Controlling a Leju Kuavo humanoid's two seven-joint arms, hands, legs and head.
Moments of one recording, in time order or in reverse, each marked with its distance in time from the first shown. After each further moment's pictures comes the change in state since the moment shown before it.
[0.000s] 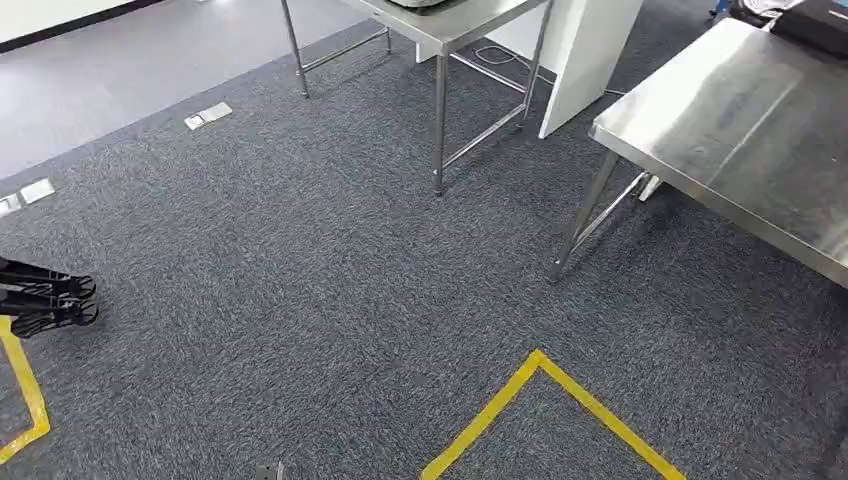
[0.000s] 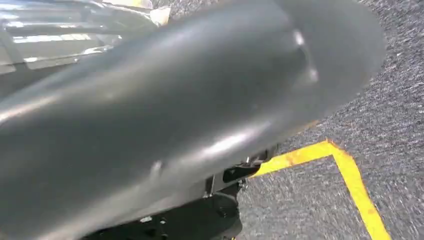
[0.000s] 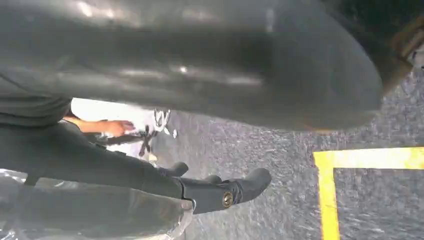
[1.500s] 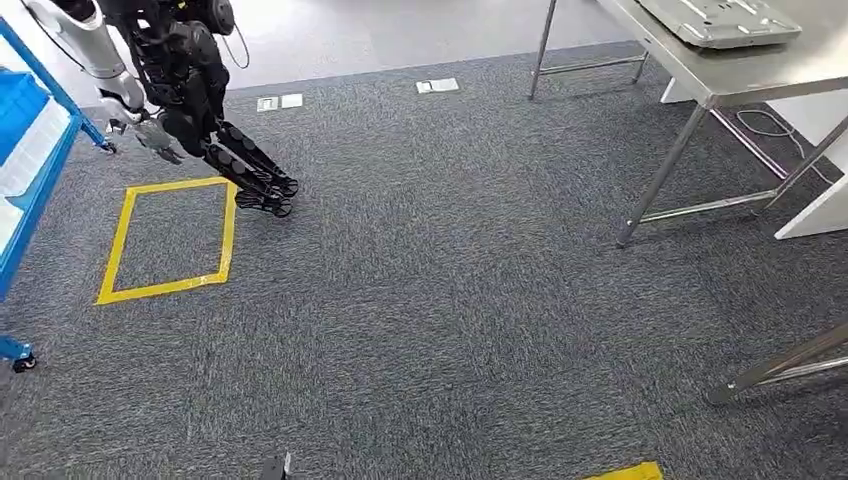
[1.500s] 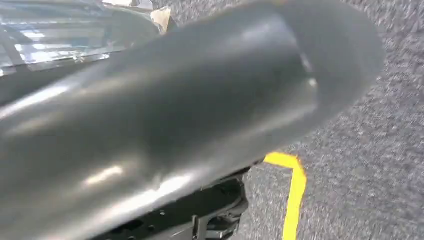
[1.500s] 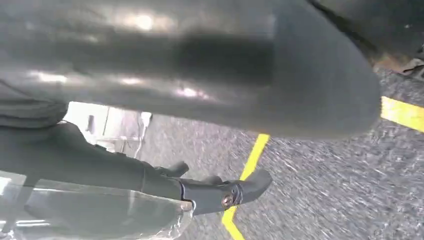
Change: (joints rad) left arm -0.024 0.000 -0.003 0.000 -0.005 -0.004 0.017; right arm -0.033 0.006 -0.006 -0.001 0.021 0.019 -0.004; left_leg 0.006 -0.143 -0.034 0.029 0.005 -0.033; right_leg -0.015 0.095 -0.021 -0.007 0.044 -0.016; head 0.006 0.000
